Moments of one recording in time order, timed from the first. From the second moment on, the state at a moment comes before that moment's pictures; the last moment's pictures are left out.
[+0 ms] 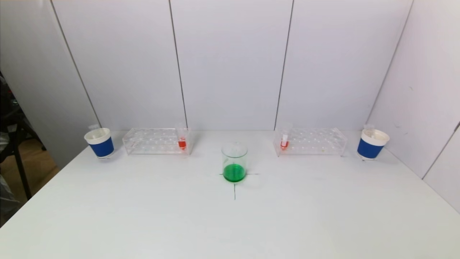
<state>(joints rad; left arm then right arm) 0.00 0.00 0.00 0.00 0.01 0.01 0.01 0.00 0.00 0.00 -0.01 -0.02</state>
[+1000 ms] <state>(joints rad) 0.00 0.00 0.00 0.00 0.01 0.01 0.01 0.00 0.00 0.00 -0.02 0.00</state>
